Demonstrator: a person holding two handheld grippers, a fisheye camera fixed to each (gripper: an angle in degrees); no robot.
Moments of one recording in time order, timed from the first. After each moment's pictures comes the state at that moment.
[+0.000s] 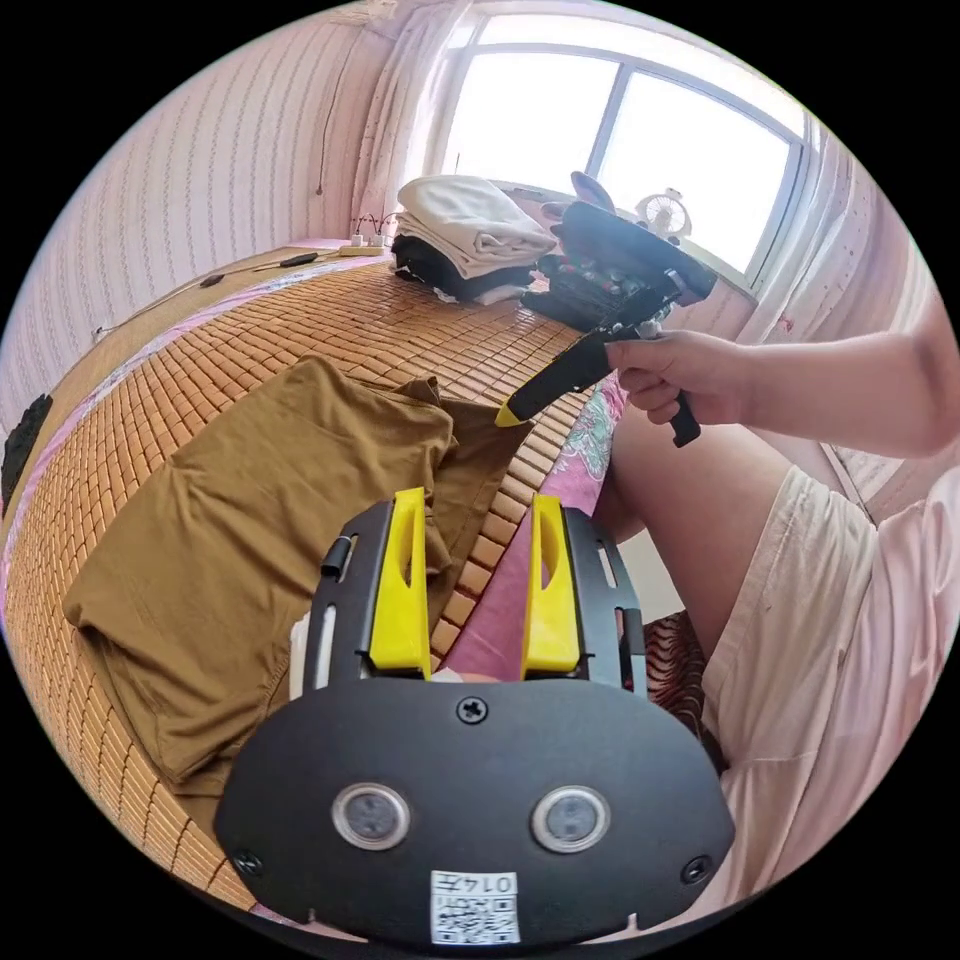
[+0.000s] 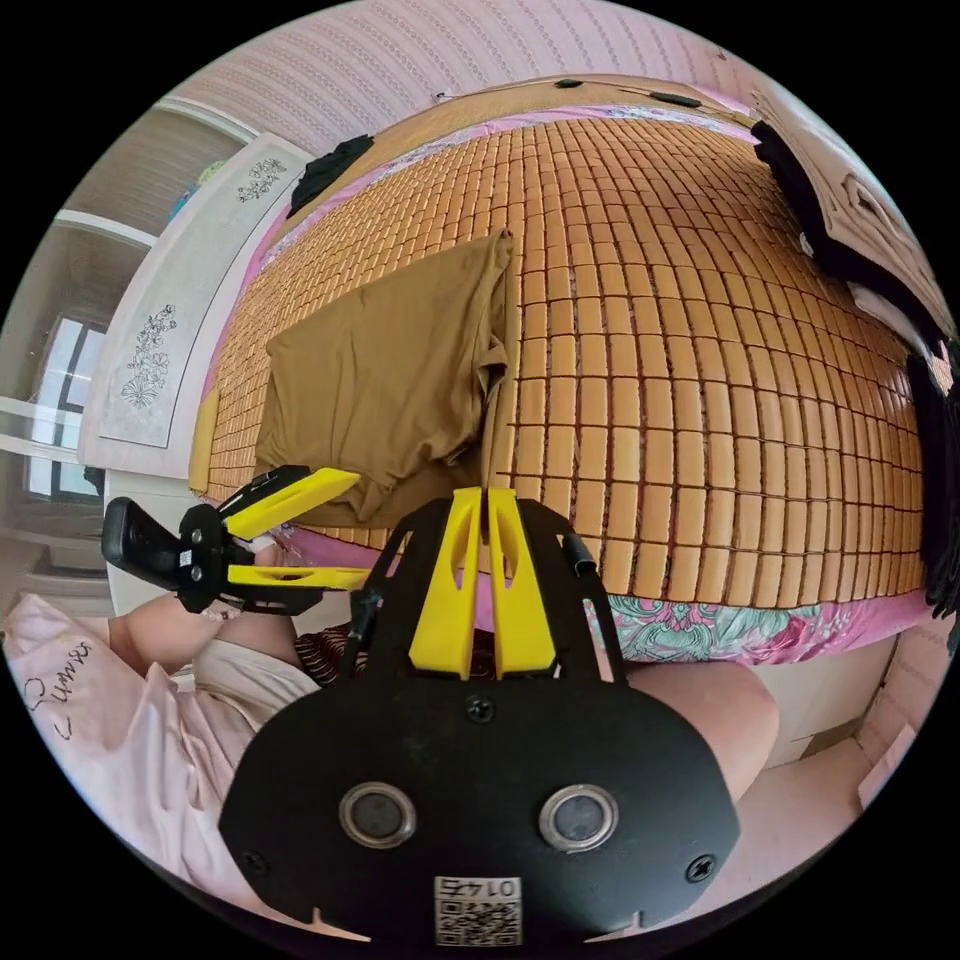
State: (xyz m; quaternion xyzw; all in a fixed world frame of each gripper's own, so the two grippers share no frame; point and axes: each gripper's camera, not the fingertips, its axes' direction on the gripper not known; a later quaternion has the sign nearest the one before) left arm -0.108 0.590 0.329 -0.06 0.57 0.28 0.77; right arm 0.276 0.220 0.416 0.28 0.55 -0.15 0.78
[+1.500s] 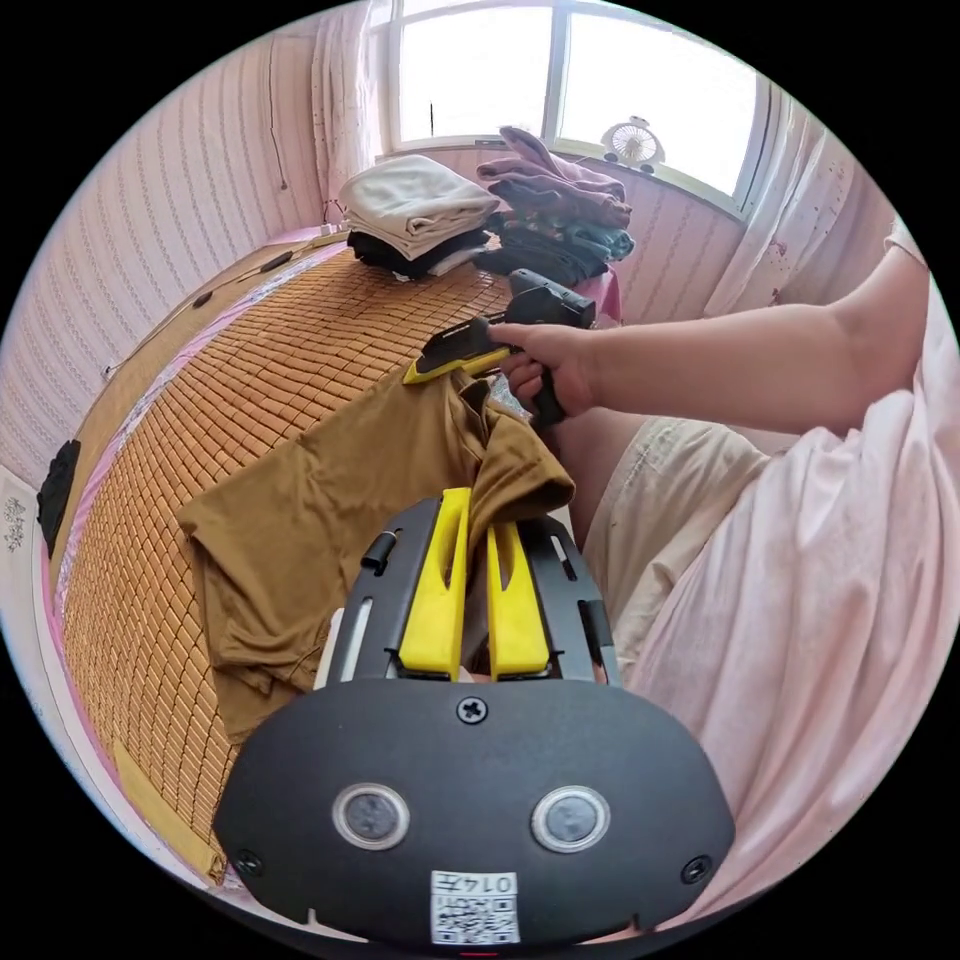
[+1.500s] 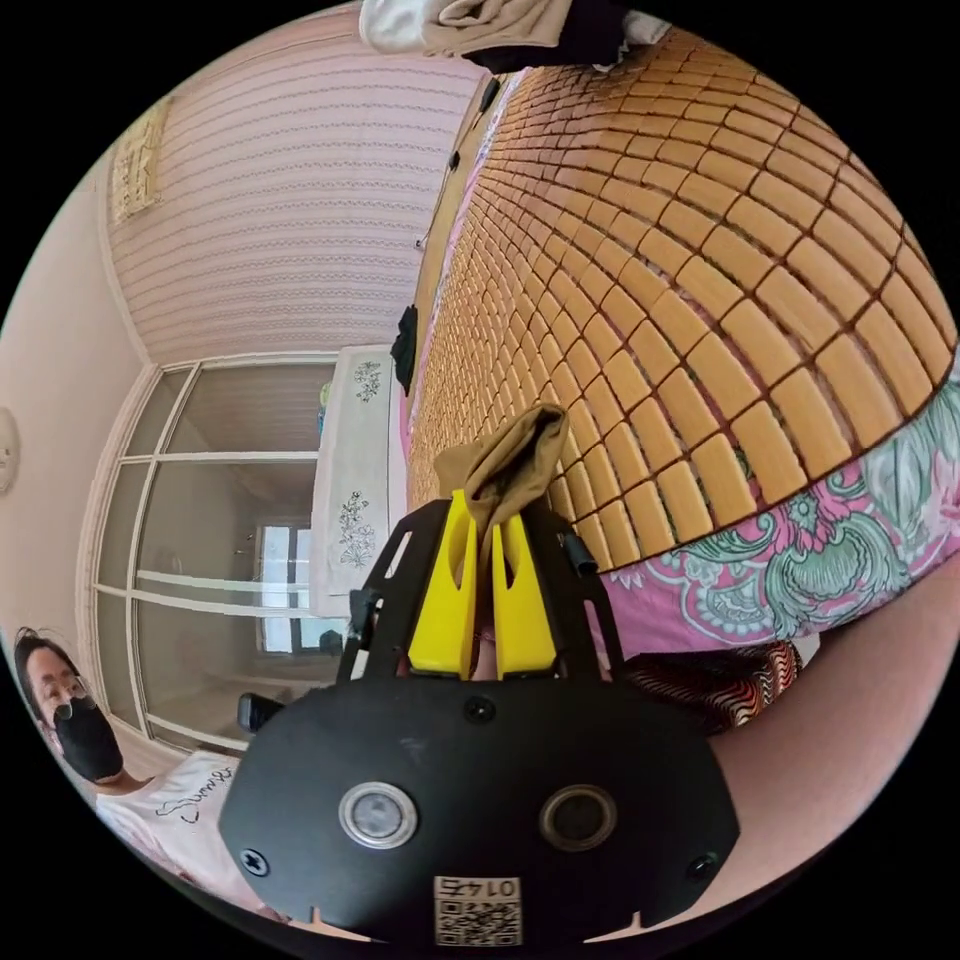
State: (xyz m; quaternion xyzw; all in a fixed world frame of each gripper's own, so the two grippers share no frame) left arm -0.139 0.565 0.193 -0.08 0.51 0.36 0.78; right arm 0.509 0.285 0.218 0.42 0.15 -0.17 0.88
